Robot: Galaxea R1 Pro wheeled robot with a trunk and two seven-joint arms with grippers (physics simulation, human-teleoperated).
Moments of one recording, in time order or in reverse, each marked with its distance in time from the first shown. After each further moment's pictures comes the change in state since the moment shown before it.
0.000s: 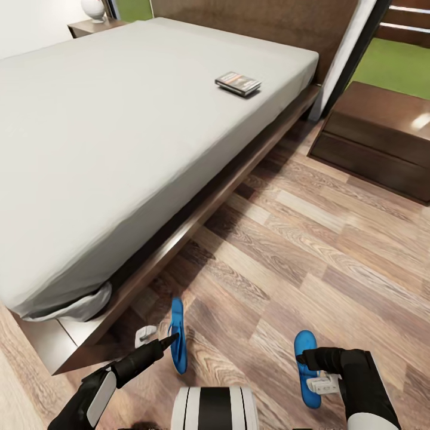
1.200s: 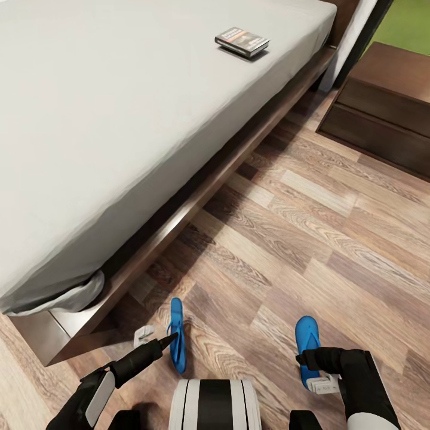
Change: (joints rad) left arm 0.000 0.005 0.005 -0.001 0.002 0.003 -0.008; right arm 0.000 0.000 0.000 0.000 0.000 0.000 0.000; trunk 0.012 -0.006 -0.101
